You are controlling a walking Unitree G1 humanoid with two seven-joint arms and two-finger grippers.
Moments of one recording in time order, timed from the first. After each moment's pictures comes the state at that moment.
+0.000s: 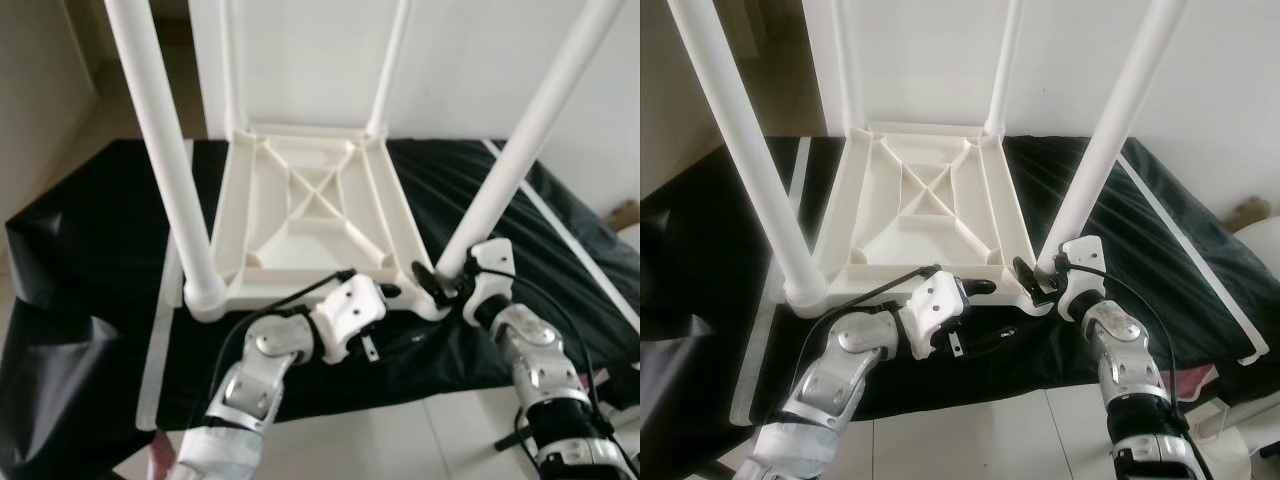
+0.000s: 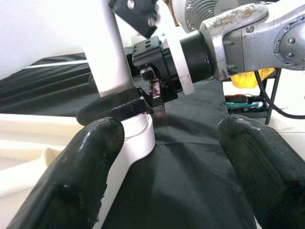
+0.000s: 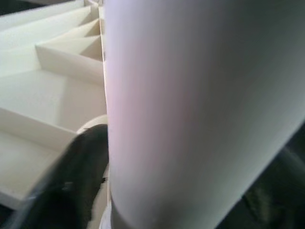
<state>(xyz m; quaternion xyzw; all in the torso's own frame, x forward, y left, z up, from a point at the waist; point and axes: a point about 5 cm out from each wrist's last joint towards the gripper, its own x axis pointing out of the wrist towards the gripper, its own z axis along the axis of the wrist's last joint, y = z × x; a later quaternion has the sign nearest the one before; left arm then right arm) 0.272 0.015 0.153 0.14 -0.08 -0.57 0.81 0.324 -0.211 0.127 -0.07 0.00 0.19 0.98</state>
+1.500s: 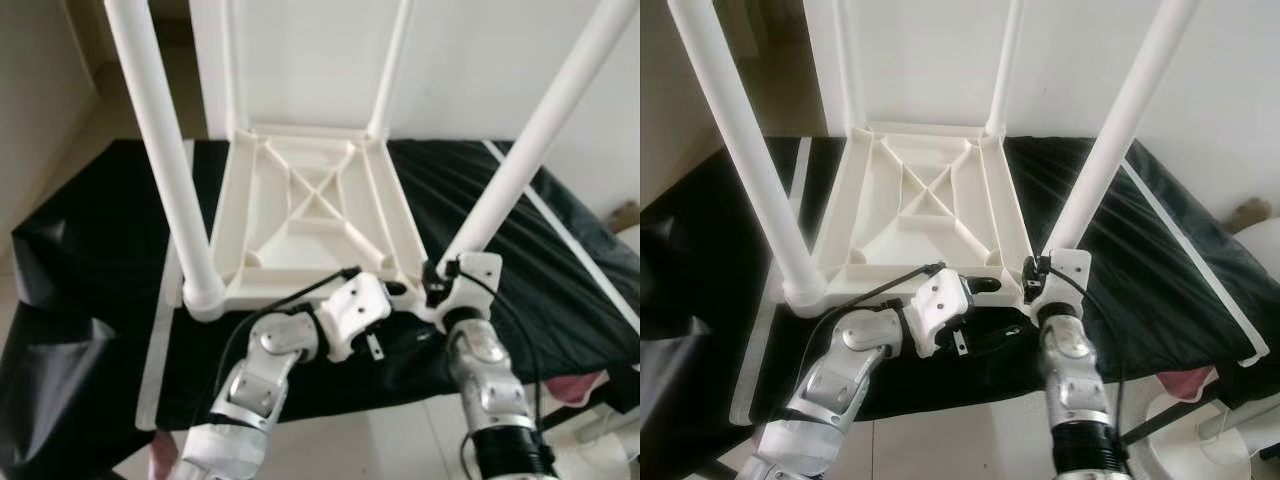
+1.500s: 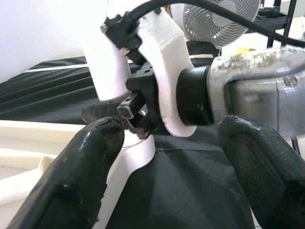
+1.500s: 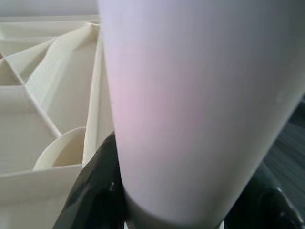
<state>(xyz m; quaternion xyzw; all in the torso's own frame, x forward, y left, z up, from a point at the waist) 0.272 0.010 0.154 0.13 -0.09 -0.57 0.80 0.306 -0.165 0.121 0.04 0.01 -0.10 0.99</state>
